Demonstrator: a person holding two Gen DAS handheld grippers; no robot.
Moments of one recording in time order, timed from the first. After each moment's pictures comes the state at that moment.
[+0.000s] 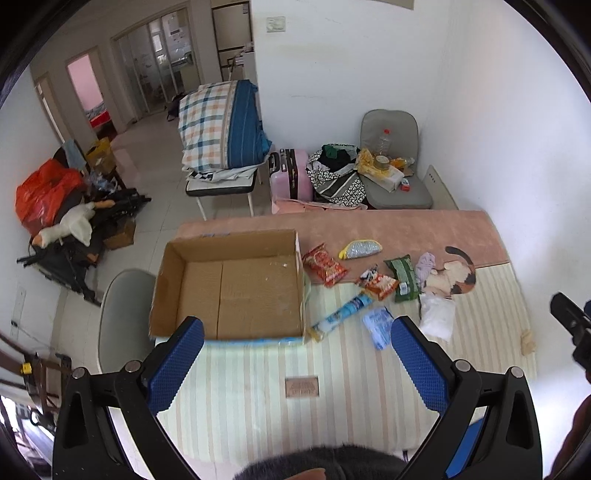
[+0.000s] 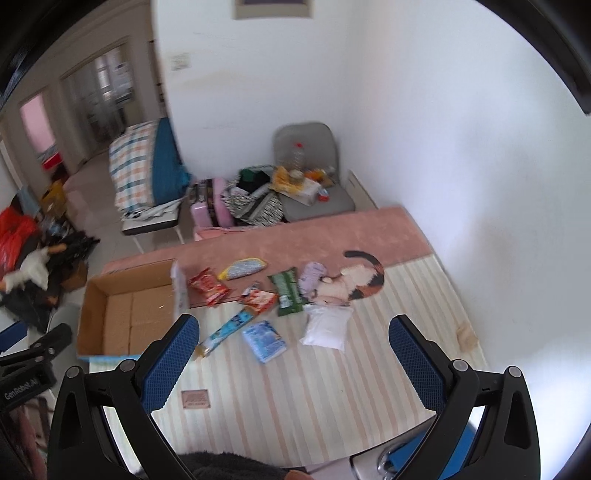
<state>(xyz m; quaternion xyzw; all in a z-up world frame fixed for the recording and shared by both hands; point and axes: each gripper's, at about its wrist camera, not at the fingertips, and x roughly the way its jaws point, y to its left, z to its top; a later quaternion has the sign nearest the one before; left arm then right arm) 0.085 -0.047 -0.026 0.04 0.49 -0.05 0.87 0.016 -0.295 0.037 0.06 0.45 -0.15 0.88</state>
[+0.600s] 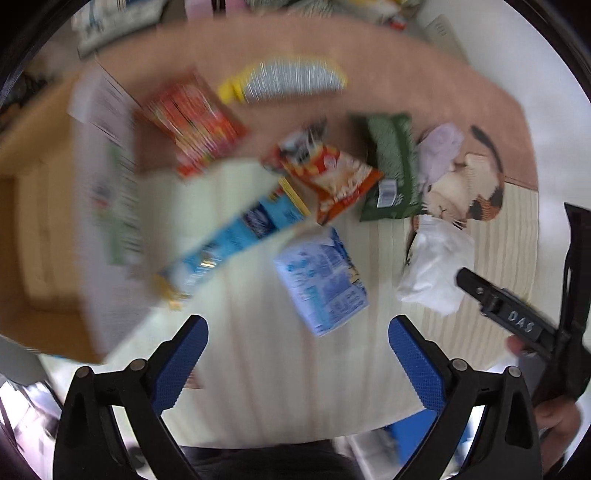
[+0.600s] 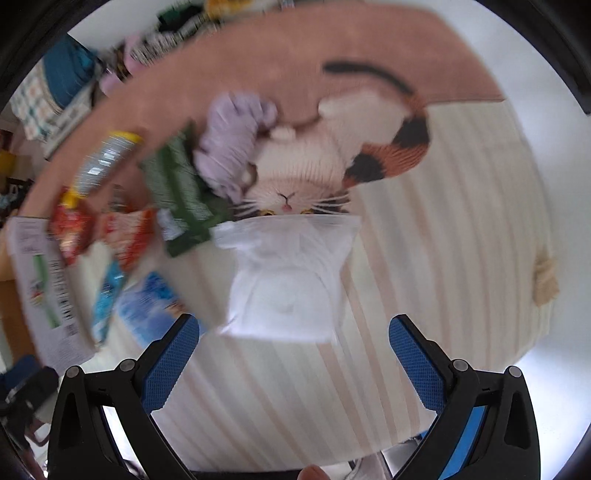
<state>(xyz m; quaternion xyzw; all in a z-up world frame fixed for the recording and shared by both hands) 0.239 -0.193 -0.334 -0.02 0.78 -0.10 0.62 0.196 -0.478 -0.328 0.16 0.72 -0.15 0.66</state>
